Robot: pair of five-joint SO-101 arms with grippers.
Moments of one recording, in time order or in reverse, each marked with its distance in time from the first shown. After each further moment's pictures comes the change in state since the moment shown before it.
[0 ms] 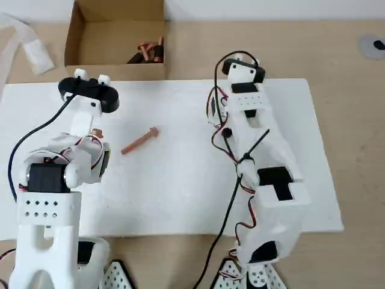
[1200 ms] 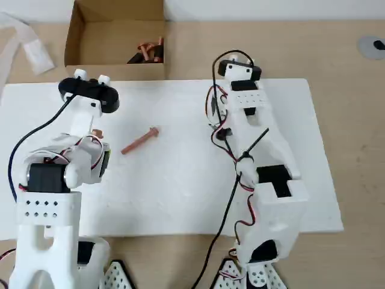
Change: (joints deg) left arm 0.0 0.0 -0.4 1.1 0.0; right arm -0.7 0.6 -3.6 6.8 4.7
